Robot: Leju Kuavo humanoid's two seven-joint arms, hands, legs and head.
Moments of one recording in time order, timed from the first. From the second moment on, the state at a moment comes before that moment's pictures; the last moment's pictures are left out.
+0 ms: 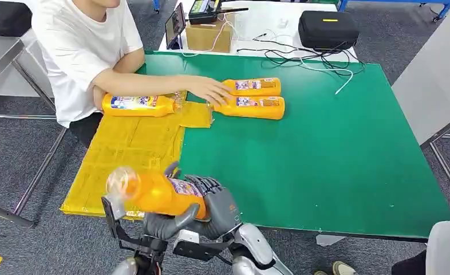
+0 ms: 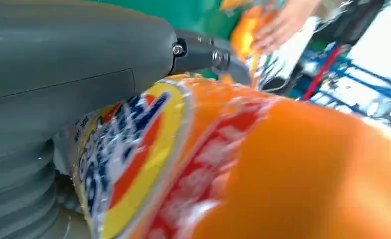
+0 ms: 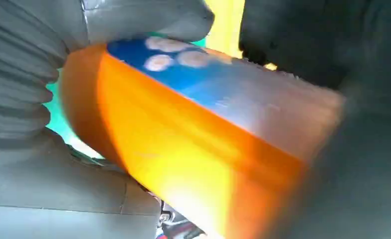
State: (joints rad) left arm 0.10 -0.12 -0.43 -1.52 0.60 0.09 -0.36; right arm -0.22 0.14 0.79 -1.05 0.72 -0.49 -0.28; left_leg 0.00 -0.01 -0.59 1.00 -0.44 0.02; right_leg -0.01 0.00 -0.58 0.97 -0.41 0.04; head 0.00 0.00
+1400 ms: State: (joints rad) left arm -0.25 -0.01 -0.12 -0.95 -0.86 0.63 -0.04; right arm -0.02 0.16 0.61 -1.10 0.47 -0.65 -0.51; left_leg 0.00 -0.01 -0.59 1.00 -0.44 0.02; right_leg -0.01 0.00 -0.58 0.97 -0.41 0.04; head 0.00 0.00
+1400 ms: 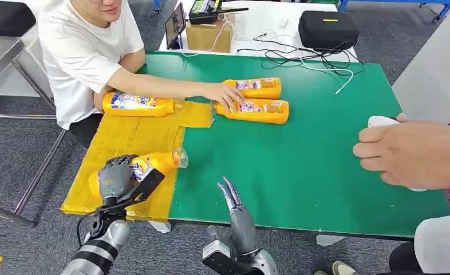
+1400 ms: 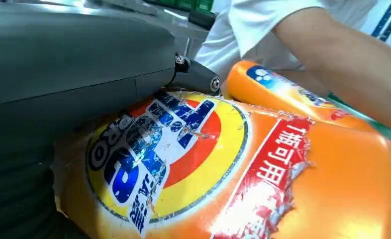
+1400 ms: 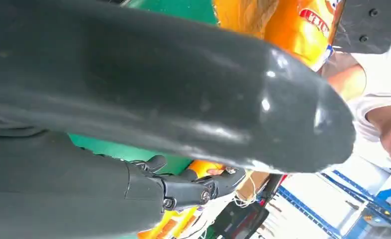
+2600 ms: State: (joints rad) left arm -0.43 0.02 -0.07 -0.72 -0.59 0.09 -0.16; right arm -0.02 0.18 0.52 -1.10 0.41 -0.57 -0.56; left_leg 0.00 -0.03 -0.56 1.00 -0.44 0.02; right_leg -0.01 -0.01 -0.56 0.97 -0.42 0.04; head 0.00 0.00
